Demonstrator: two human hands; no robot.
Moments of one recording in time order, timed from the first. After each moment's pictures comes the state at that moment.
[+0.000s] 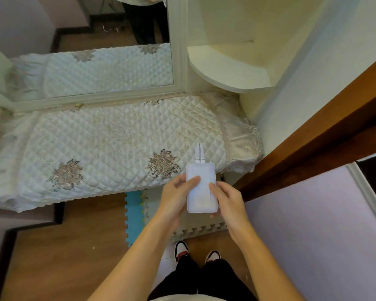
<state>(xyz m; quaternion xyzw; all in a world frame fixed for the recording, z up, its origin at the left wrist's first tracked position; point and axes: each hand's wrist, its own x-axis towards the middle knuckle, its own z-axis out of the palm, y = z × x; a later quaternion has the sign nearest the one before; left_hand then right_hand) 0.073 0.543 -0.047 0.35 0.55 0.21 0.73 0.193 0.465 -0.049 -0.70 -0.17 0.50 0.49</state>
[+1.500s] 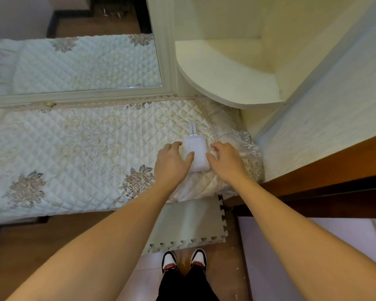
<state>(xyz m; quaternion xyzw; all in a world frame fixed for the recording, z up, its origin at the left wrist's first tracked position) 0.192 0.686 -0.128 0.72 0.60 0.12 0.31 0.352 0.631 -0.127 -0.80 -0.48 0.29 0.20</state>
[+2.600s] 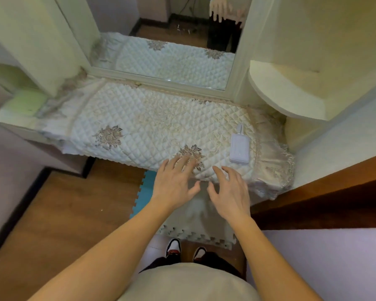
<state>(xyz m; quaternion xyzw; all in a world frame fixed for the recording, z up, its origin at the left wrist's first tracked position) 0.025 0.547 -0.081 0.83 0.55 0.09 0.05 0.205 0.505 -0.083 -0.73 -0.66 0.13 0.12</state>
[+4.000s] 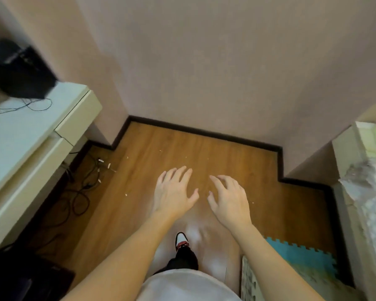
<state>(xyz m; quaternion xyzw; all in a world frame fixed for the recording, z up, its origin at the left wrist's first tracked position) -0.290 0.085 -0.077 0.11 0.98 0.13 -0.05 -0.263 0.267 -0.084 0.02 -0.98 0.19 0.05</state>
